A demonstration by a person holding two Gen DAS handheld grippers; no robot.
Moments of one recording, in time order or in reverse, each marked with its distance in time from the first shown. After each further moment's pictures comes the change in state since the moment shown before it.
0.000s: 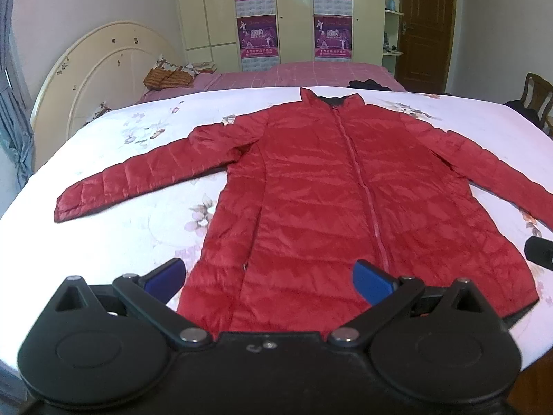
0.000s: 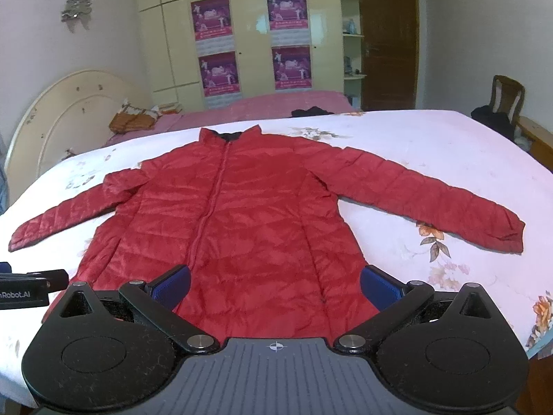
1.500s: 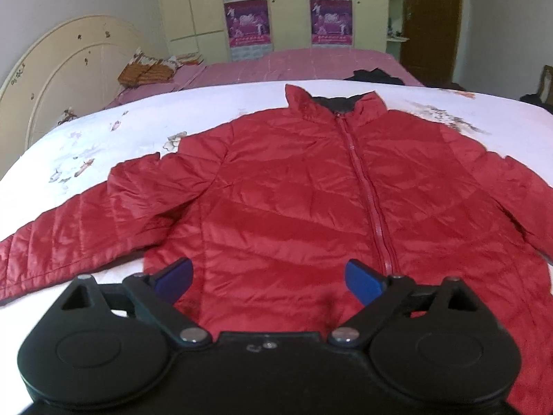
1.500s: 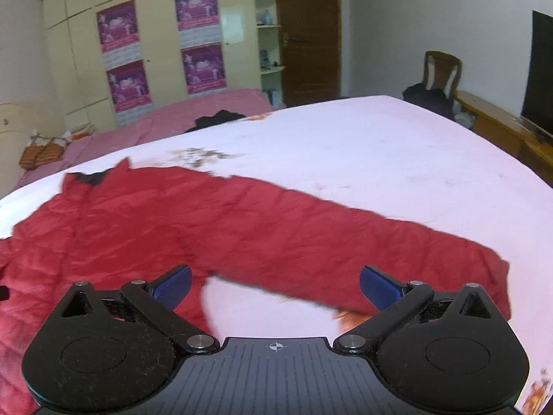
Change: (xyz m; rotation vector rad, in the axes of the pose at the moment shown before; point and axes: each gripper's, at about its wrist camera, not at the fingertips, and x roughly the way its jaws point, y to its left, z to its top) left arm 0.218 -0.053 0.116 0.014 0.046 0.014; right arm 0.148 -0.163 0.089 0.157 -0.001 -0.242
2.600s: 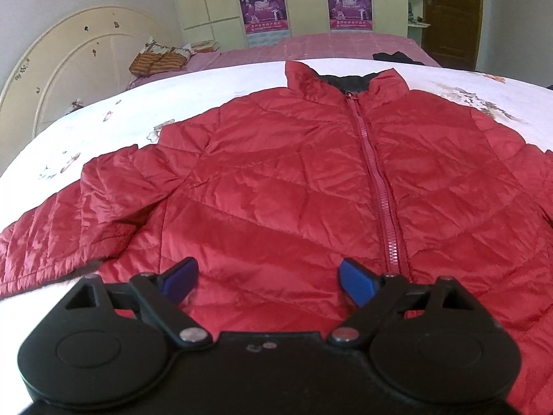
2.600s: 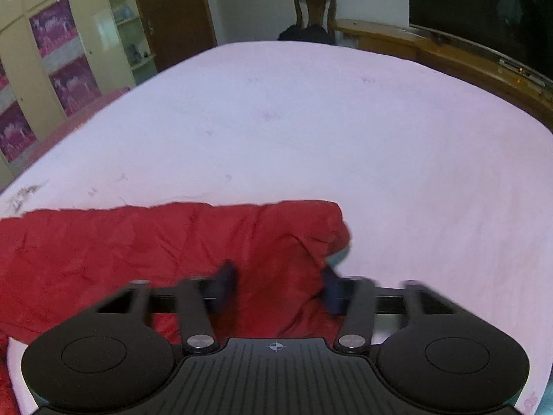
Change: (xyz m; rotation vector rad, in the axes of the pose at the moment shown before) left arm 0.059 -0.034 0.011 -0.007 0.041 0.071; right arm 0.035 -0.218 -0.026 0.363 0.080 -0.218
